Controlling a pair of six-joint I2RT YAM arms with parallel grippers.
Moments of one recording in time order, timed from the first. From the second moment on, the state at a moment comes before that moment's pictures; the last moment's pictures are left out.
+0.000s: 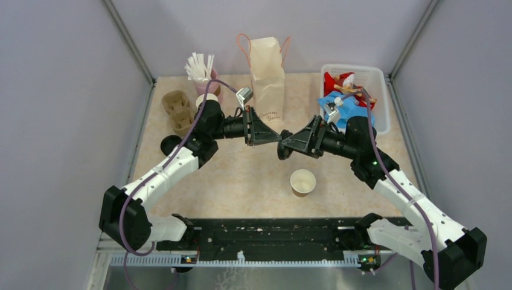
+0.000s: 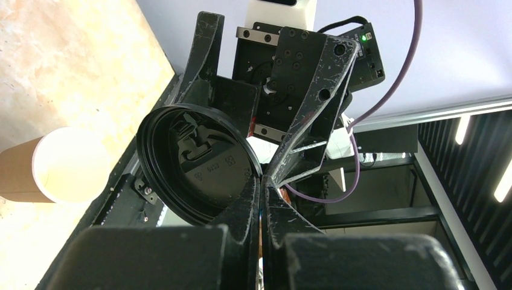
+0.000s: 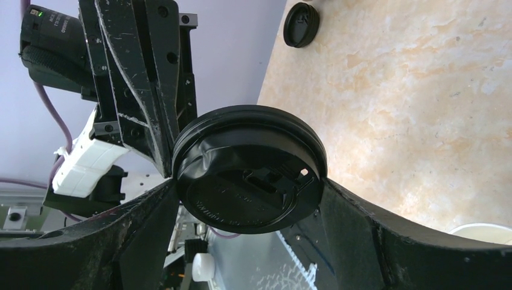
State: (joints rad) left arm -0.56 1.29 0.99 0.29 0.90 -1.26; right arm 0.52 0.94 0.82 -0.10 -0.54 0.99
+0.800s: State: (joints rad) left arm -0.50 1.20 1.00 -0.30 0.68 -0.80; right arm 0.60 1.13 1.27 -1.04 -0.22 0.53
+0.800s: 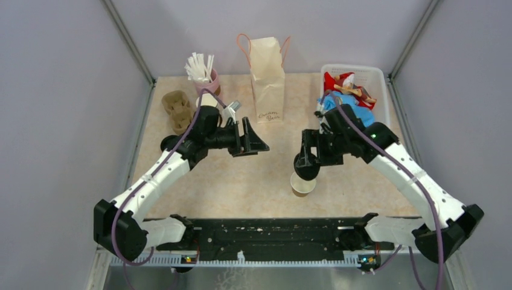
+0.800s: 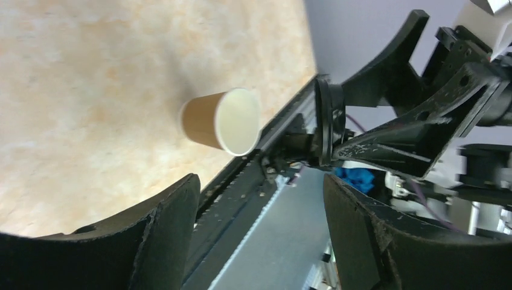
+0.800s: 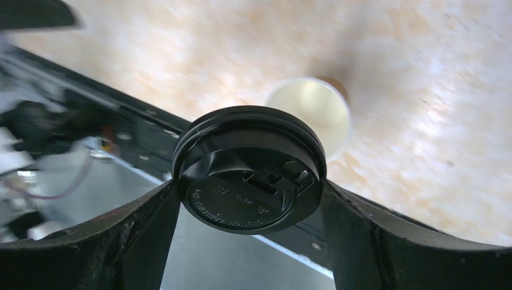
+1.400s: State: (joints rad) left arm -0.48 1.15 0.97 -0.45 0.41 -0.57; right arm 0.80 1.46 1.30 -1.21 0.09 0.47
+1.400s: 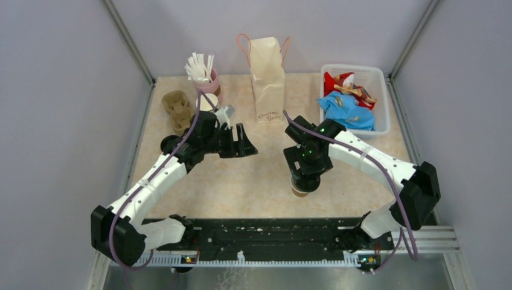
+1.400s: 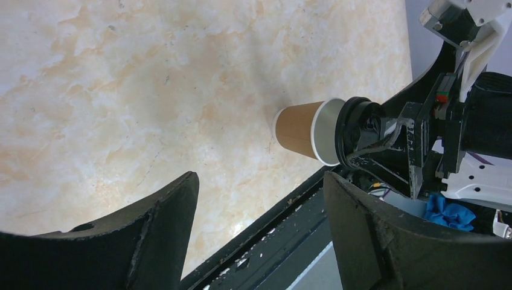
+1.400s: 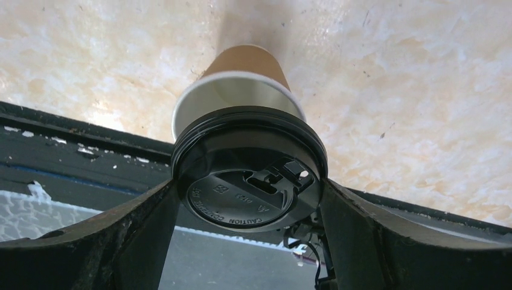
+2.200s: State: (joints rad) left arm -0.45 1.22 0.96 -0.42 0.57 -0.56; right arm 0.75 1.43 1.27 -1.10 0.02 0.50
